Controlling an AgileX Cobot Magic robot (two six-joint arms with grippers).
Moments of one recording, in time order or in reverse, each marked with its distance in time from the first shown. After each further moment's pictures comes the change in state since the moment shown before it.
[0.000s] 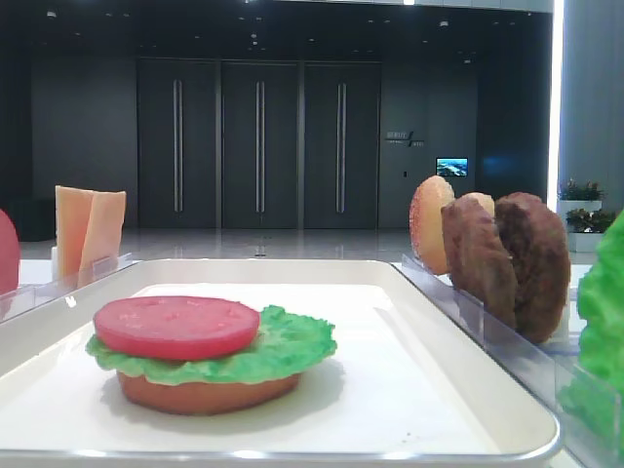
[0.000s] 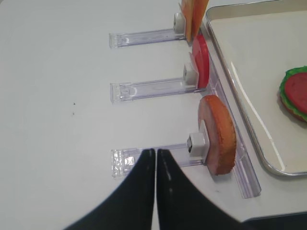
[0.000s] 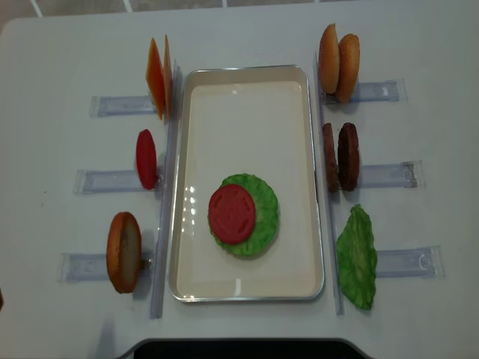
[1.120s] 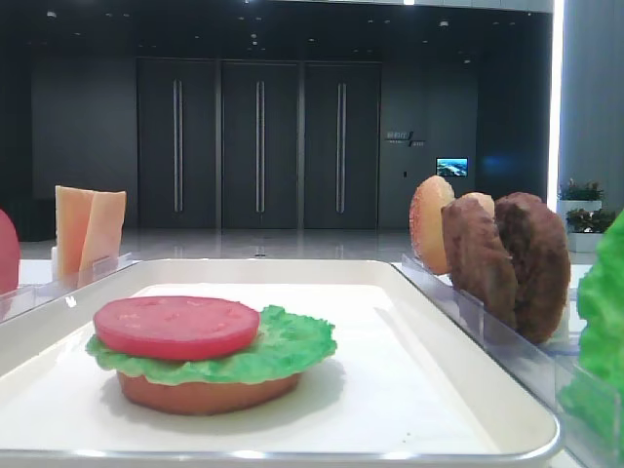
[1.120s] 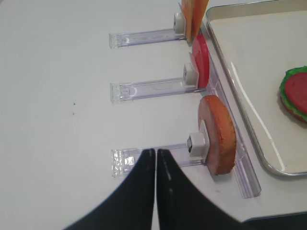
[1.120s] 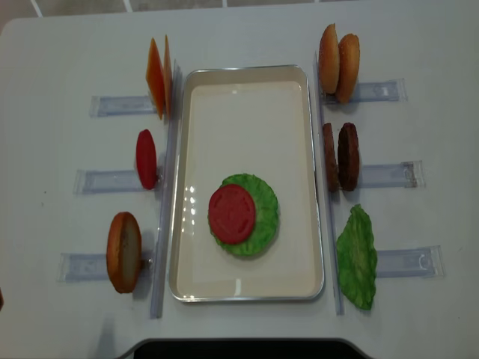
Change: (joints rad) left arm 0.000 0.000 0.000 0.000 0.000 0.000; right arm 0.000 0.000 0.000 0.000 0.000 0.000
